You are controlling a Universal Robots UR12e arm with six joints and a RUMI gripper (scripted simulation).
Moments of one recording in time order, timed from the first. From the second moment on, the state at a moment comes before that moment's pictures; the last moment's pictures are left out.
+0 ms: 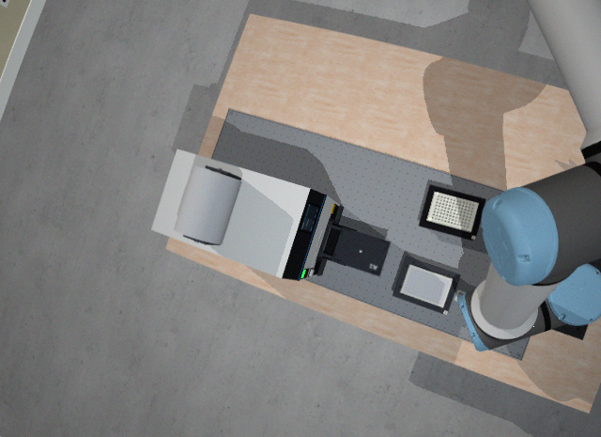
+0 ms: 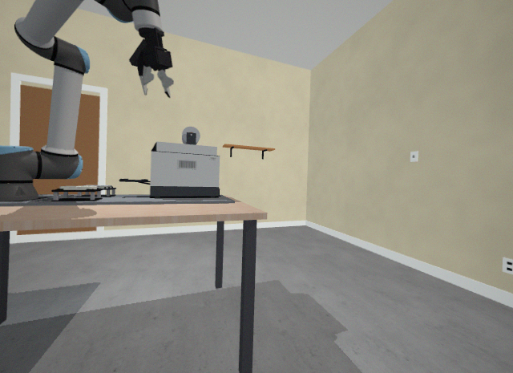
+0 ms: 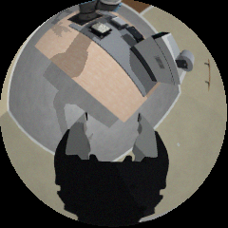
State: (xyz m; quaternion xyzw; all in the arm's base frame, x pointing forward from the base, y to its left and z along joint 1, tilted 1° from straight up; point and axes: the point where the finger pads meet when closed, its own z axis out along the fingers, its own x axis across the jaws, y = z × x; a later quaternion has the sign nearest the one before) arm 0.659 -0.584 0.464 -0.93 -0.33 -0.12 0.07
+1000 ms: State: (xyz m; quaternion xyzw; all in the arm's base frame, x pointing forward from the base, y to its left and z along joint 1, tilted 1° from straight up) arm 0.598 -0.540 0.575 -0.94 -0.34 -0.08 0.04
